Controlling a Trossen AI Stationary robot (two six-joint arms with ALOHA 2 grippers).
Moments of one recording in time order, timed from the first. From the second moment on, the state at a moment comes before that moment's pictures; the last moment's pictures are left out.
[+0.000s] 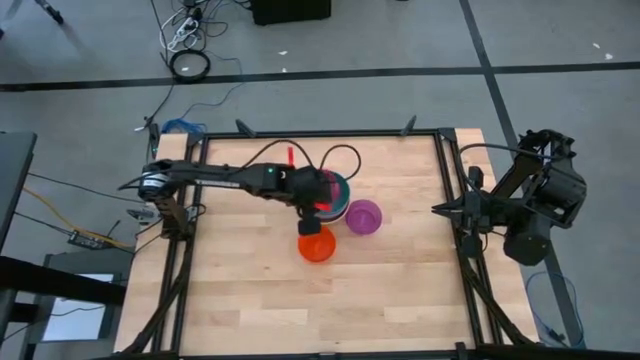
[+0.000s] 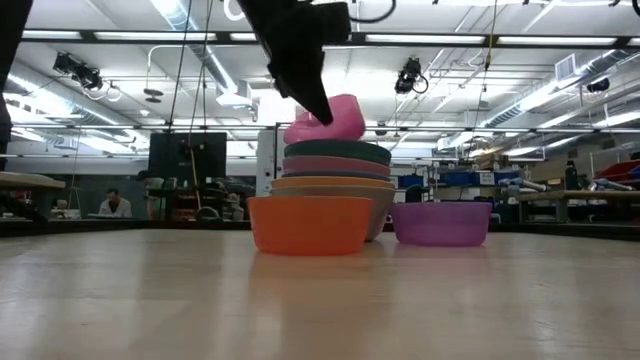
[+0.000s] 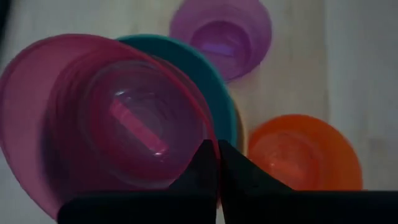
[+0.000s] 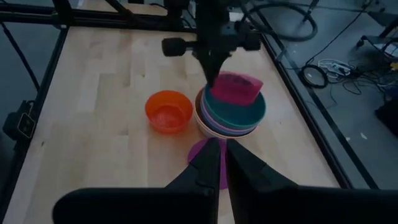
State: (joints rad) left arm 0.04 1.75 1.49 -0.72 -0.10 0.02; right arm 1.00 1.11 1.56 -1.56 0.95 0.86
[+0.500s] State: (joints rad) left arm 0.04 1.77 1.50 -0.73 -0.11 -0.05; right arm 1.00 1.11 1.56 -1.57 0.97 0.86
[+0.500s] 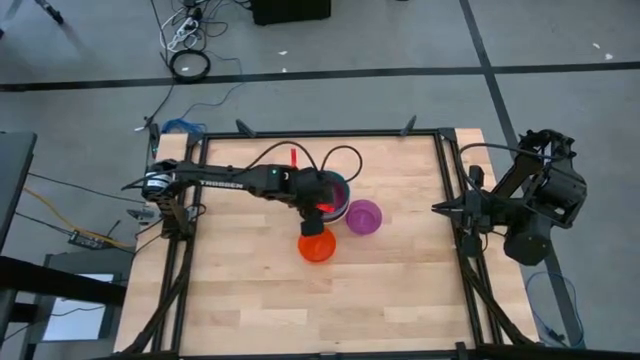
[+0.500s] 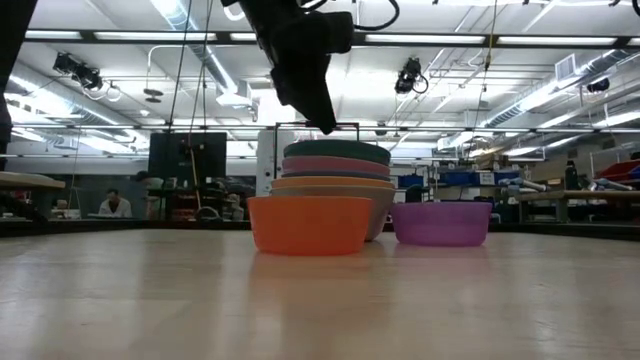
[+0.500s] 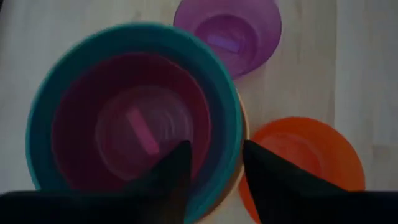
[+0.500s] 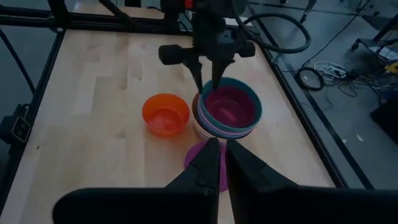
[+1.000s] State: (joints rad) left arm -0.25 1.79 1.56 -0.92 -0.01 -0.24; right arm 1.00 1.11 1.56 -1.57 0.98 0.87
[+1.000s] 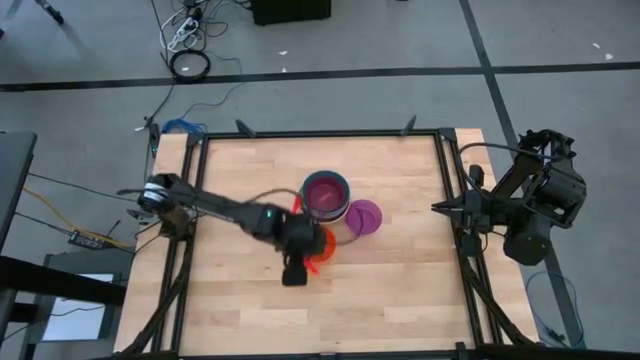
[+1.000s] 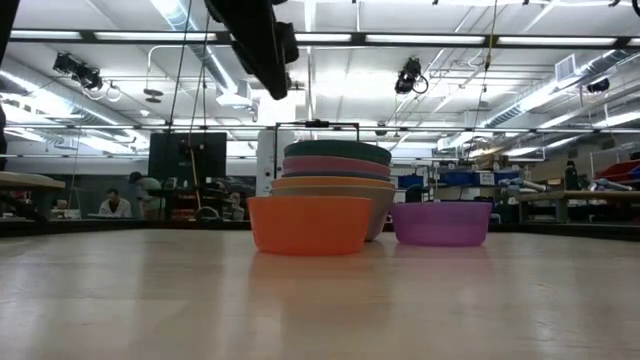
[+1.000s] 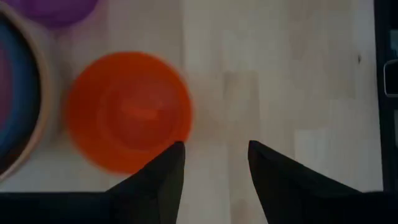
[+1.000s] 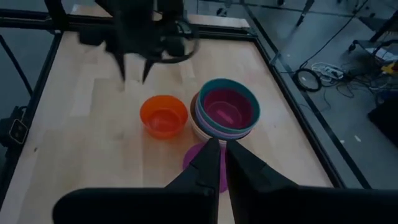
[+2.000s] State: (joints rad) left arm -0.26 2.06 1.53 -0.82 -0.09 -0.22; right arm 1.00 1.11 1.56 -1.53 0.97 0.85
